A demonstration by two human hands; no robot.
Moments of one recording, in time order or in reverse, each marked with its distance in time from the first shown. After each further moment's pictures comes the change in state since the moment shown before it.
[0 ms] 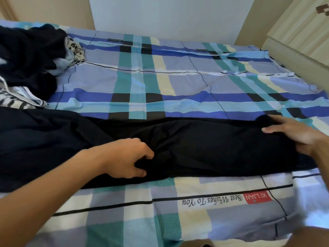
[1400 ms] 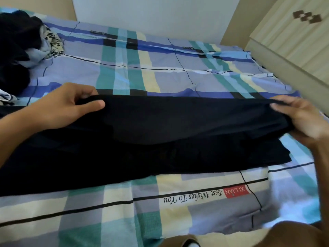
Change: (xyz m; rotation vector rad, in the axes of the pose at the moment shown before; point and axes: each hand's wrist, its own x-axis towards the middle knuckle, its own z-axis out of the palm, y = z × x) left_hand -0.022 -0.075 -0.054 -0.540 0.610 -0.161; right_hand -0.041 -0.026 -0.022 0.144 0.034 -0.427
